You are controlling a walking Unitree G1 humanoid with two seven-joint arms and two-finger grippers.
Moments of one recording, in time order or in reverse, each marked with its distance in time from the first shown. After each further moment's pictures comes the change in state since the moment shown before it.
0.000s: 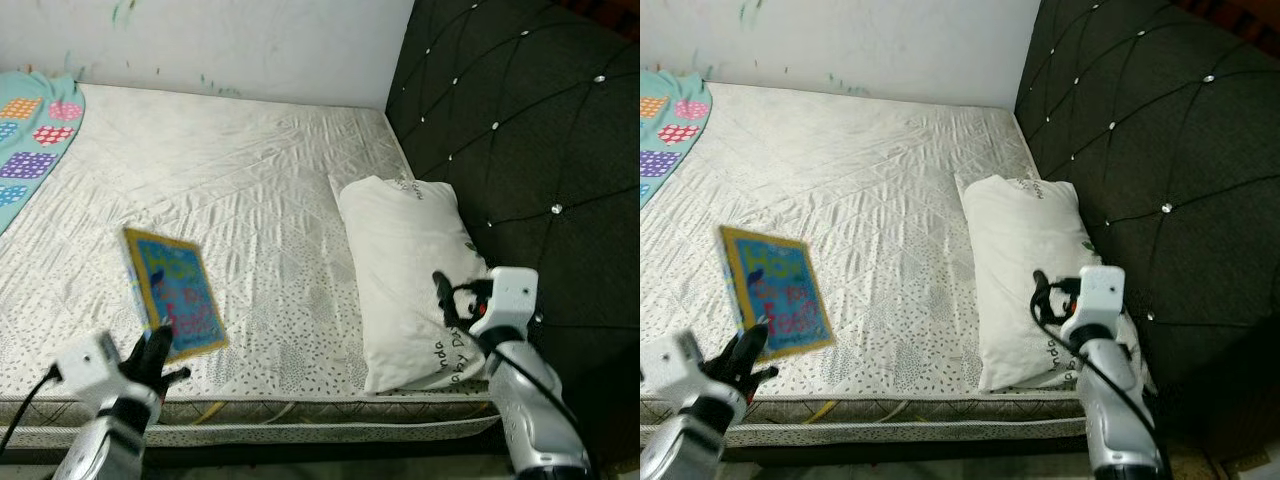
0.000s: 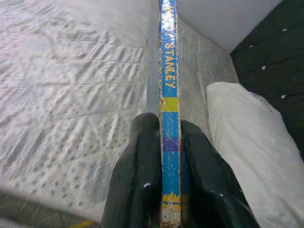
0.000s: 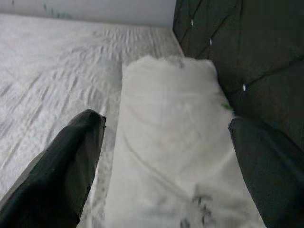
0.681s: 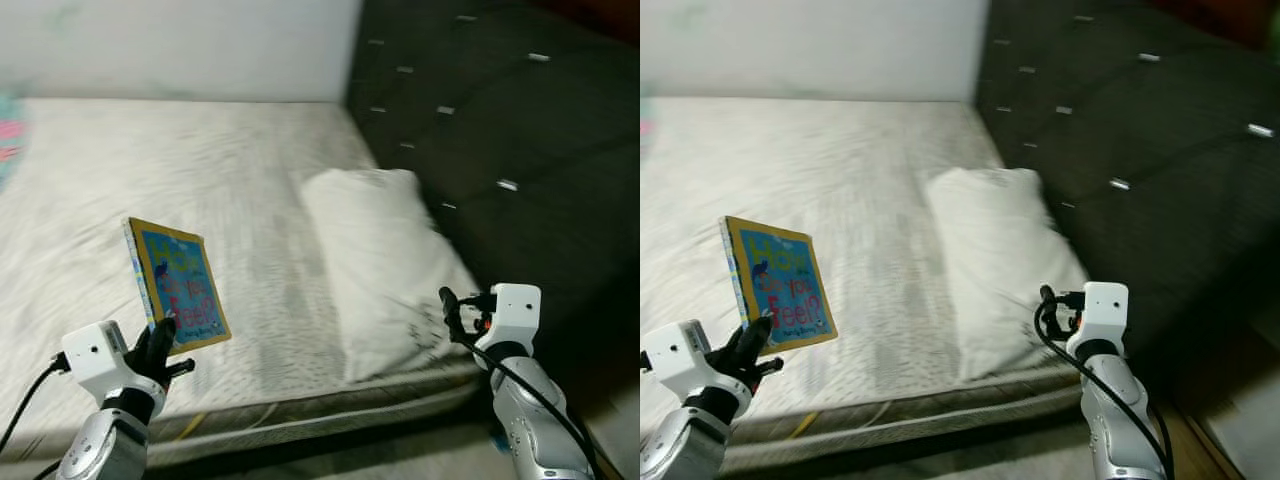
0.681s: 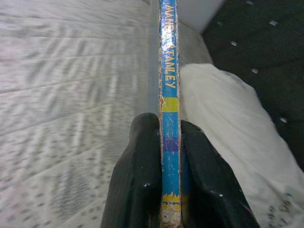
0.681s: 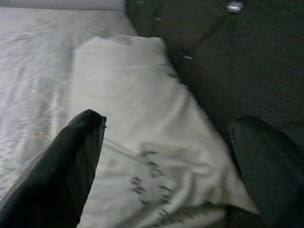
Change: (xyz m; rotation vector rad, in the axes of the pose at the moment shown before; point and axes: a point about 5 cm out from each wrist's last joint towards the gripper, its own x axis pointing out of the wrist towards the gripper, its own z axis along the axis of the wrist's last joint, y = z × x) left arm 0.004 -0.001 -0.003 0.017 0.005 0.005; right arm -0.006 -0.008 -0.008 -0.013 0.033 -0.049
